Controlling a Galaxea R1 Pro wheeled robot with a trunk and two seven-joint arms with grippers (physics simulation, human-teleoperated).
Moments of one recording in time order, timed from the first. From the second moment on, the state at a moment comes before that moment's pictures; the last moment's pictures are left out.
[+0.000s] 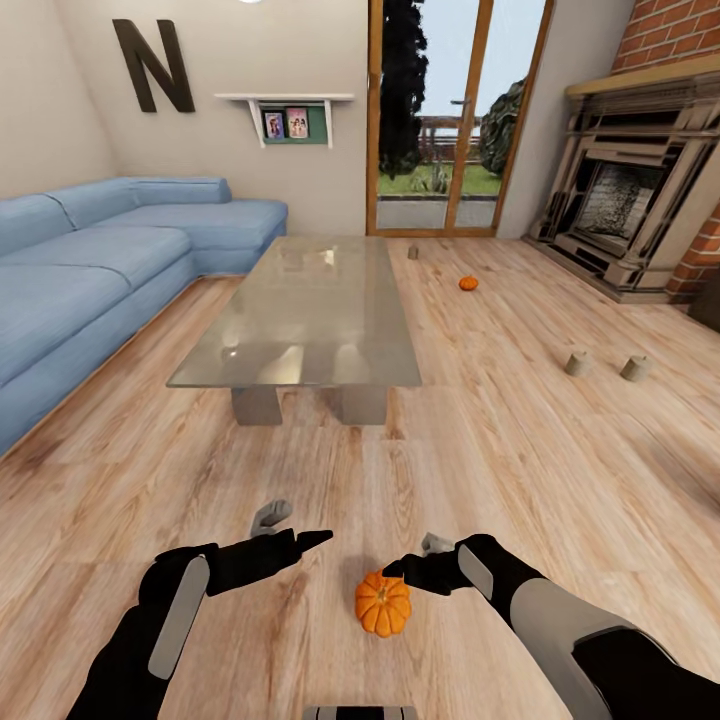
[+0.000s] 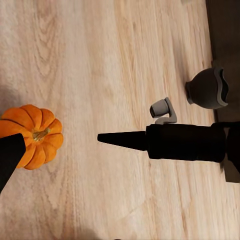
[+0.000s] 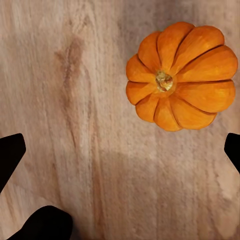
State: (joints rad) left arm -0.35 -0.03 0.05 -1.34 0.44 0.97 -0.48; right arm -0.85 0.04 0.23 -0.18 -0.43 0.60 0.36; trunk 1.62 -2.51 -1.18
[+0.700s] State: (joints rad) left arm -0.35 -0.03 0.05 -1.34 0.44 0.97 -0.48; right arm -0.85 0.04 0.24 -0.18 -0.43 0.60 0.36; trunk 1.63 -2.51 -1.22
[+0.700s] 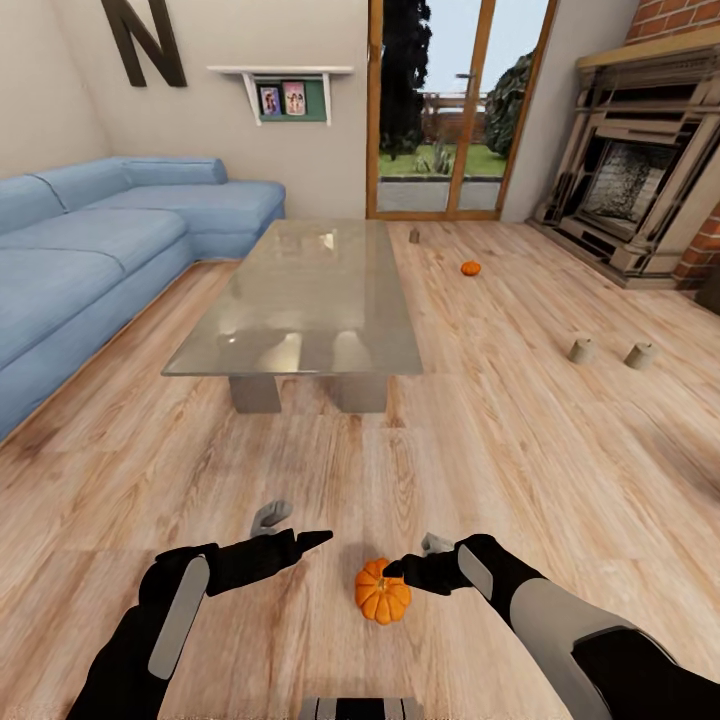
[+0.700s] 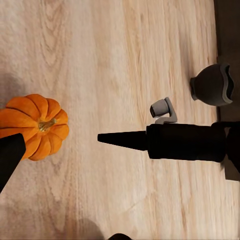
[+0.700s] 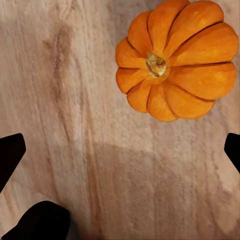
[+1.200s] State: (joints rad) left arm -0.35 -0.03 0.05 -1.34 0.44 0.97 -0.48; right arm -0.85 0.04 0.23 -0.17 -0.43 0.56 0.36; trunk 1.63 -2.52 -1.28
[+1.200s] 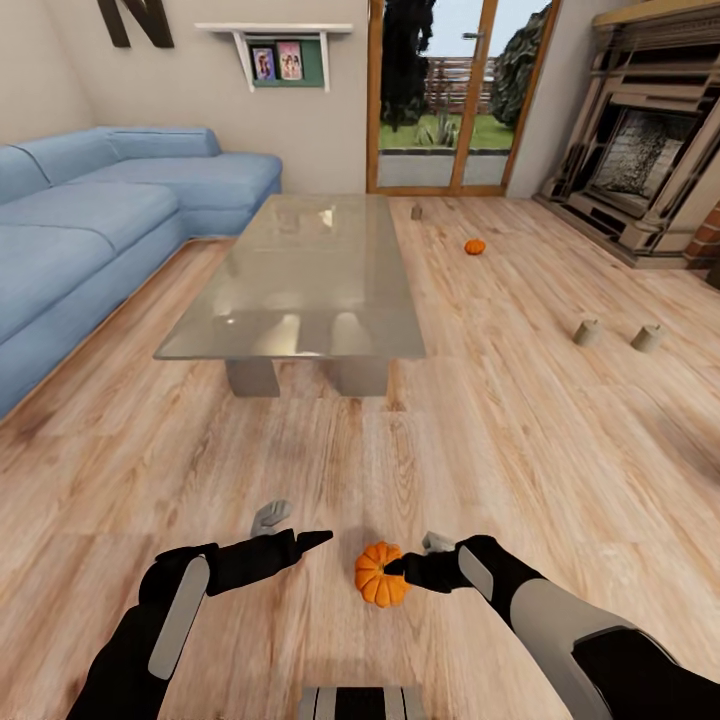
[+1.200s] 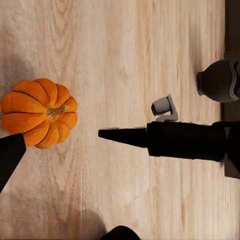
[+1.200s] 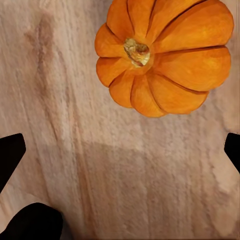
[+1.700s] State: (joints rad) left arm -0.35 -0.03 0.05 -1.33 0.44 0.97 -0.48; right arm -0.85 0.04 0.23 -0.16 -0.43 0.52 0.29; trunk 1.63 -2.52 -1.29
